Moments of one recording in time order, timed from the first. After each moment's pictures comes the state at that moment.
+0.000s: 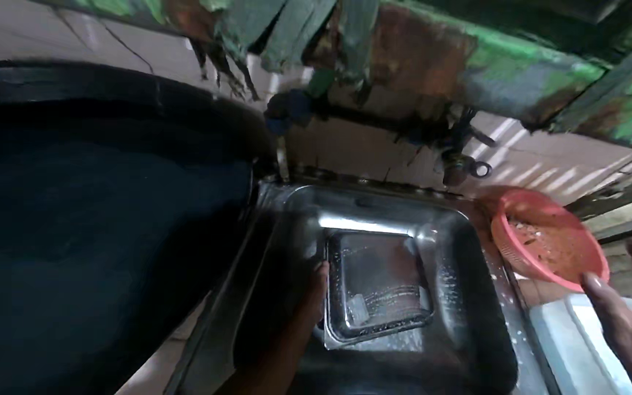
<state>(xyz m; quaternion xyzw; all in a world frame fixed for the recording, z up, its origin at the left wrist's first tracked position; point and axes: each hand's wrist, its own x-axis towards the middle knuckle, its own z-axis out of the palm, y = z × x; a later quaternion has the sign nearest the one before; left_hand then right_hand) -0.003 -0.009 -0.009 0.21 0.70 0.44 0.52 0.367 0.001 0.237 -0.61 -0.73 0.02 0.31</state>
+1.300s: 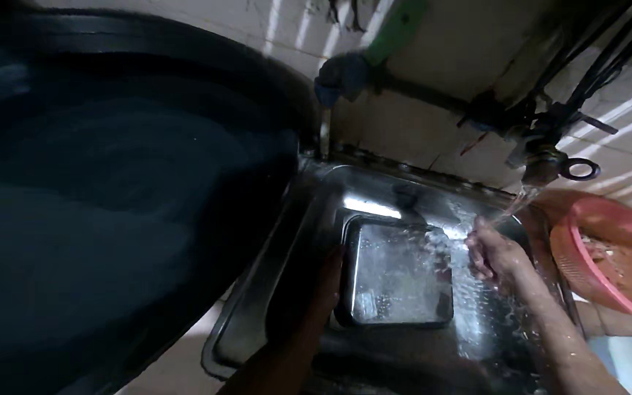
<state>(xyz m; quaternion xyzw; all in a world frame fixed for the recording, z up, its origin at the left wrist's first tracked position) -0.028 -0.026 -0.016 0.13 0.73 0.45 0.50 0.225 0.104 0.132 -0.66 -0.49 0.53 0.20</state>
